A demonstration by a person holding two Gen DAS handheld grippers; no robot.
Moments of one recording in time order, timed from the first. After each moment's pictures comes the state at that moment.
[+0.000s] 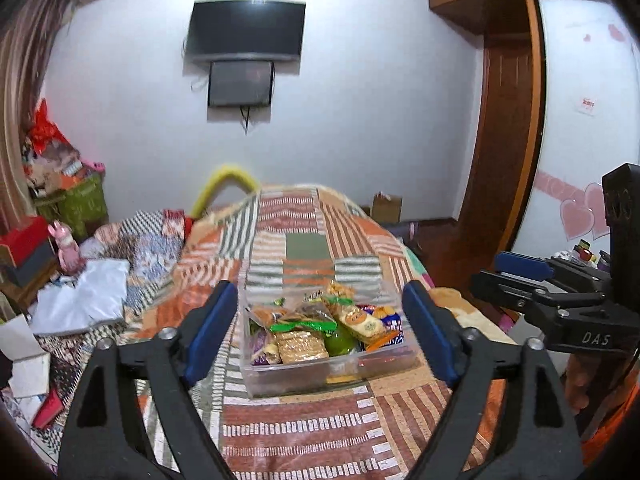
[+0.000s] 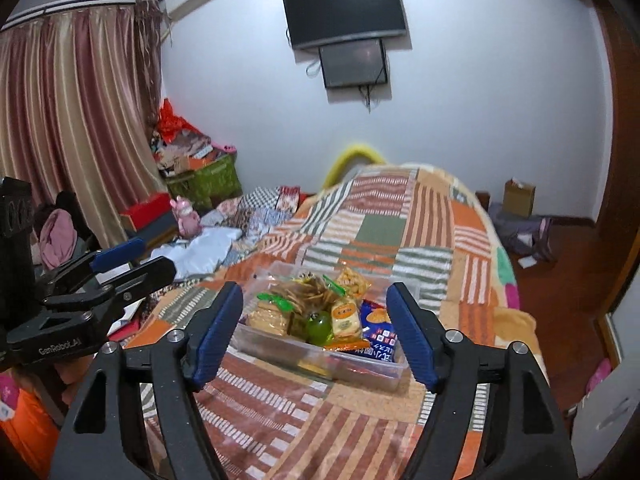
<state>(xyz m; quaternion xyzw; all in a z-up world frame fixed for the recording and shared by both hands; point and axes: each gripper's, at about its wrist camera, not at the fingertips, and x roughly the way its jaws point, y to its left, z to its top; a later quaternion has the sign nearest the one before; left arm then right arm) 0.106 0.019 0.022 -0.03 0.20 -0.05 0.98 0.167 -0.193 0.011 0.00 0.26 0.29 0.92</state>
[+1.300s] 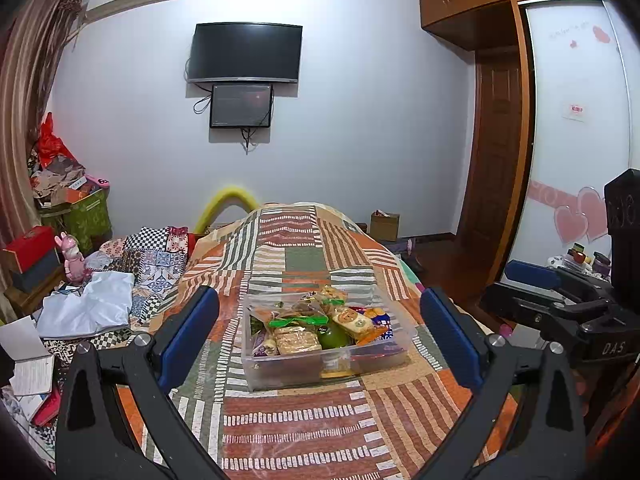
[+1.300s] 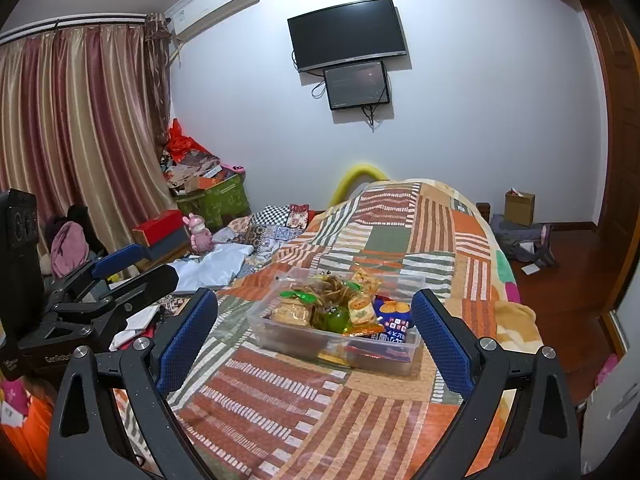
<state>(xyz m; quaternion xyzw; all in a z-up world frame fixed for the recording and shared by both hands) 0.062 0.013 0.021 -0.03 0.17 -0.05 0.98 0.125 -0.202 0.001 0.02 0.22 0.30 0.93</state>
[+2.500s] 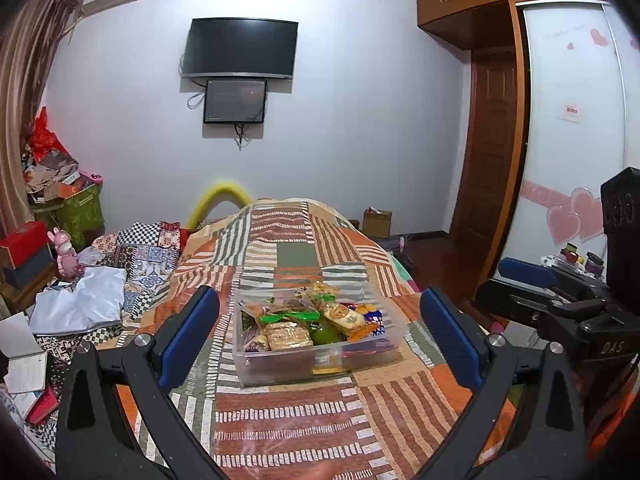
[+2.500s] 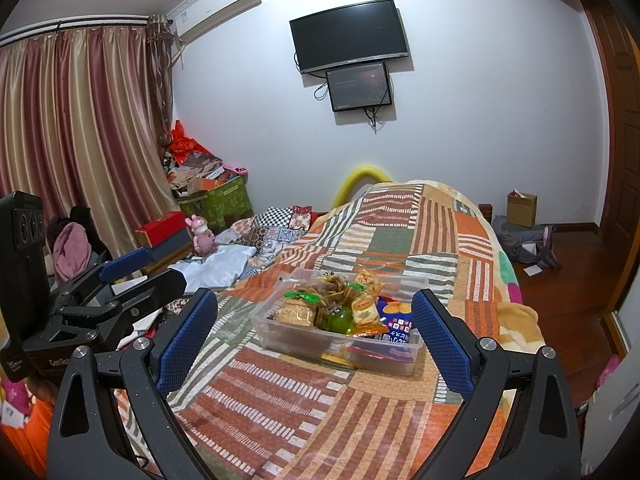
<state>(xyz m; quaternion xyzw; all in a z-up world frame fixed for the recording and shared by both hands) 0.065 0.010 0.018 -0.03 0.17 -0.06 0.98 0.123 -0.202 0.002 0.02 0.22 0.30 0.93</state>
